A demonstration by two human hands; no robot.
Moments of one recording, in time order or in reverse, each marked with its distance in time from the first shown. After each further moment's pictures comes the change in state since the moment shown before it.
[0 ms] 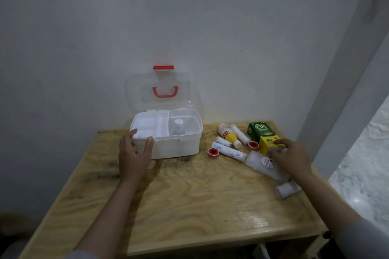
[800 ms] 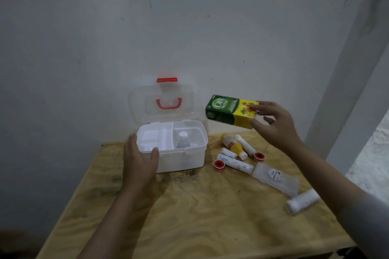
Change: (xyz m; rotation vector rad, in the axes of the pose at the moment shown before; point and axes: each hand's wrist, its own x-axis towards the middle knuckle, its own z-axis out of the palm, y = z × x) left_hand 0.015 0.028 -0.007 0.117 -0.102 0.002; right_hand 0.019 -0.118 -0.027 0.425 -0.009 -0.472
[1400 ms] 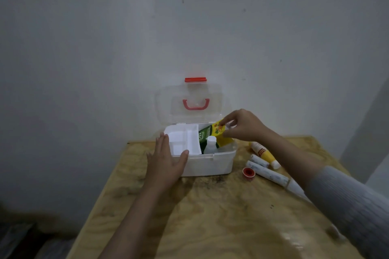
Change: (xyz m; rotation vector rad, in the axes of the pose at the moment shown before) left_hand 0.017 -0.012 -0.006 0.310 -0.267 0.025; right_hand 0.054 -0.034 0.125 -0.311 -0.577 0.005
